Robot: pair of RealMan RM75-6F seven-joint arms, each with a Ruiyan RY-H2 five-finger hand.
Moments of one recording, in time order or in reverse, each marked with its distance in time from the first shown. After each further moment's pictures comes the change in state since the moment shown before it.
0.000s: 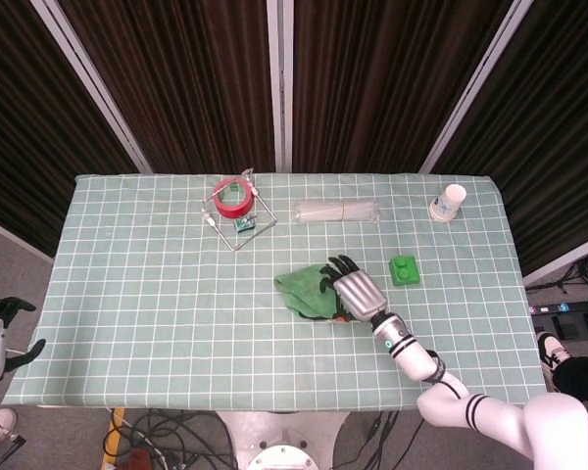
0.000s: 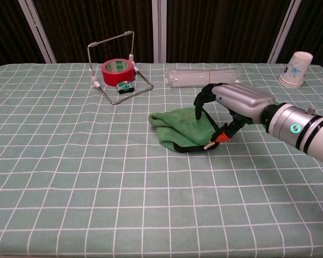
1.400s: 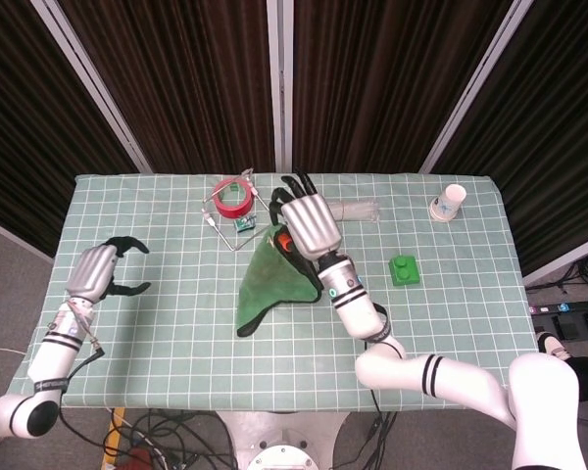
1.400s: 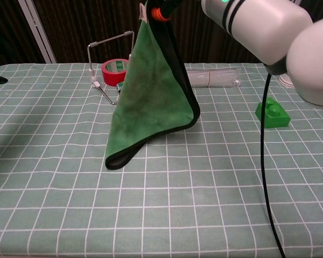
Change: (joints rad) left arm -0.425 -0.175 -0.179 0.160 -0.118 -0.501 -0.237; right arm 0.309 0.031 0.387 -0.339 0.464 0.104 -0.595
